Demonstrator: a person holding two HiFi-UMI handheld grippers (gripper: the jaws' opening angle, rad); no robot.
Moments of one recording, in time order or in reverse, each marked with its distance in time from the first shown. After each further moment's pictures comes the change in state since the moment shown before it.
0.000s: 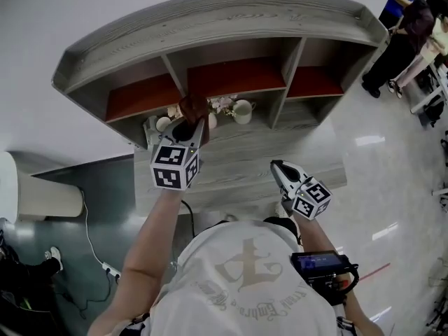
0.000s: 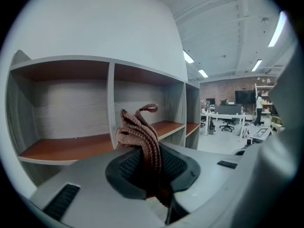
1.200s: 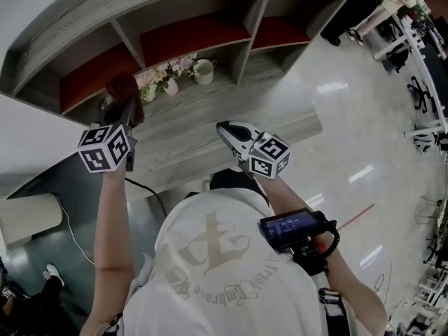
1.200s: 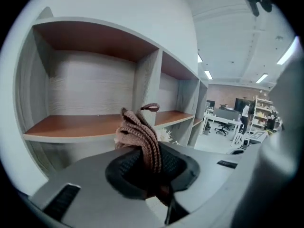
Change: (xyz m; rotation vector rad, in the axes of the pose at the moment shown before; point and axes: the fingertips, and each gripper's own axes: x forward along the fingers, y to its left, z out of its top) left arm -0.029 0.089 -0.052 -0.129 0.099 -0.053; right arm 0.062 0.064 -0.018 -0.005 0.038 0.039
